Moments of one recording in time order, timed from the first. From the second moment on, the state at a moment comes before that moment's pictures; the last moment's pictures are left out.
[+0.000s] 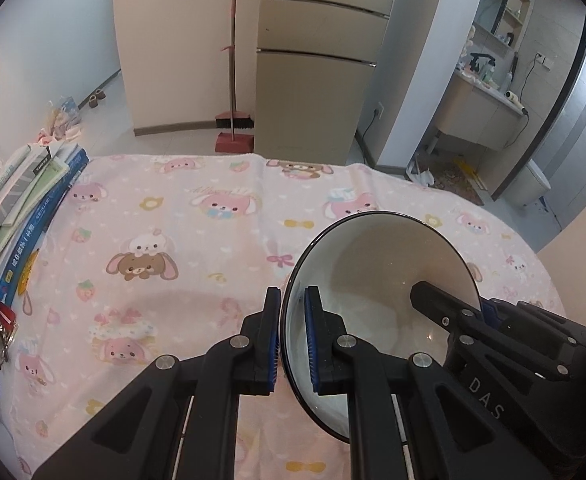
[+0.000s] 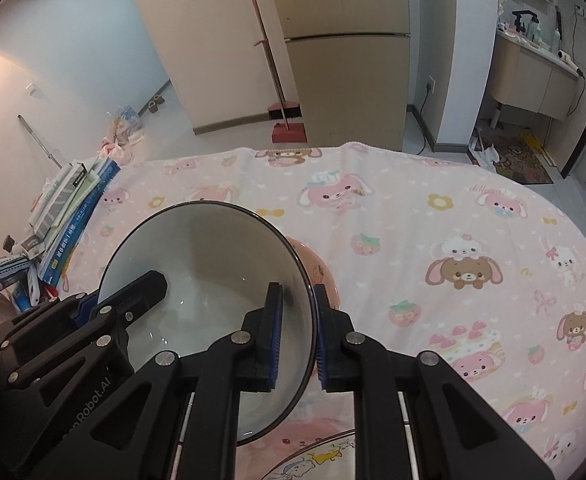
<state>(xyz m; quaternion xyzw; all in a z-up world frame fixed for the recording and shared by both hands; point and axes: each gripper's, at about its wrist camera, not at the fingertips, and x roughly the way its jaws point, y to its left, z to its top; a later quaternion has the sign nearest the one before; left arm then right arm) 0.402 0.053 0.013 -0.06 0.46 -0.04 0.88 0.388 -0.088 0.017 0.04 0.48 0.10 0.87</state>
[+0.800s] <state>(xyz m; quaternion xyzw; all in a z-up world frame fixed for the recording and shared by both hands) 0.416 0.045 -0.006 -0.04 0.47 -0.04 0.88 0.398 -0.086 -0.003 0.03 0.50 0.08 0.86</state>
